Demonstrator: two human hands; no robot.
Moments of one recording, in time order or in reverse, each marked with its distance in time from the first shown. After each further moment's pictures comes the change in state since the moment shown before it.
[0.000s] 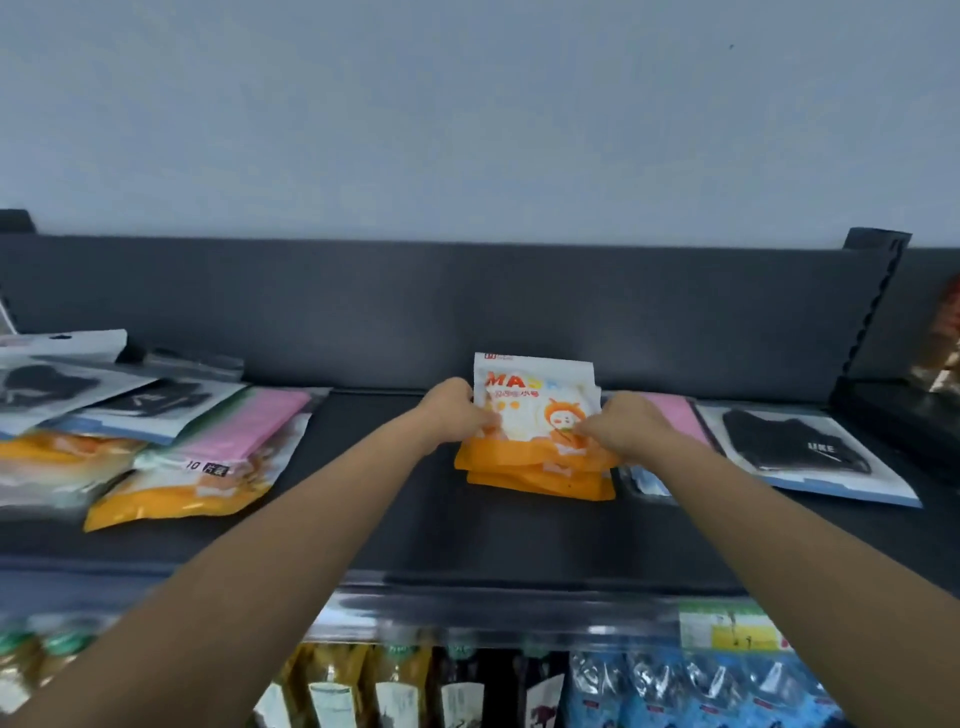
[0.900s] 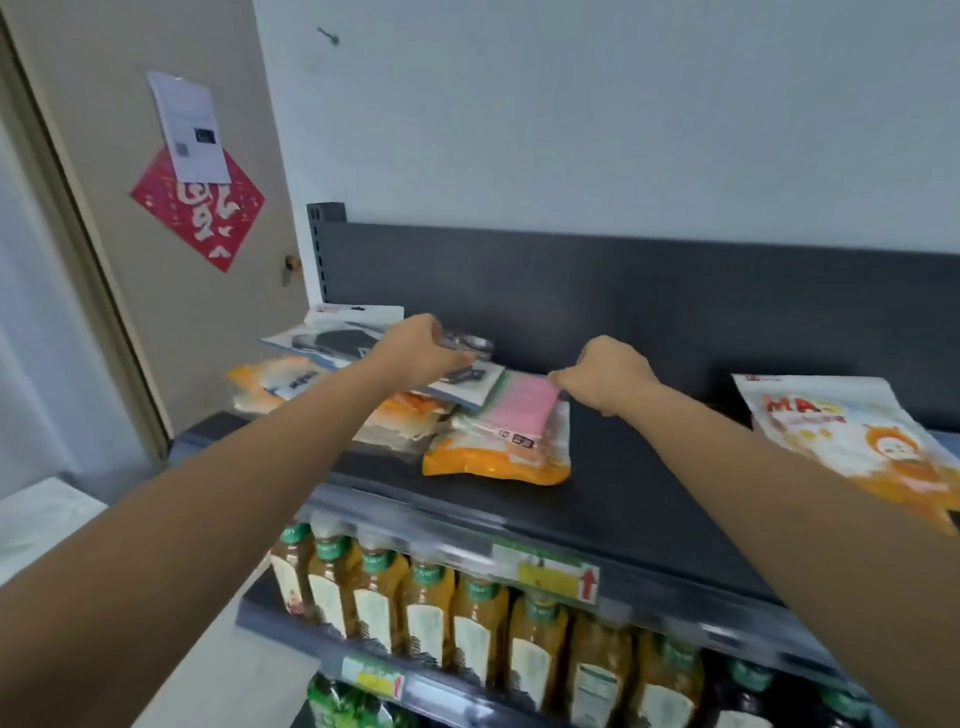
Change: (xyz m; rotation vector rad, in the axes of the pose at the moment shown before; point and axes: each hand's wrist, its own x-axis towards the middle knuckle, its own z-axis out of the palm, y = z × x) left_hand -0.091 -0.185 -0.261 0.253 0.448 -0.057; right_hand -0.072 -0.270 0.150 -0.101 -0.045 -0.403
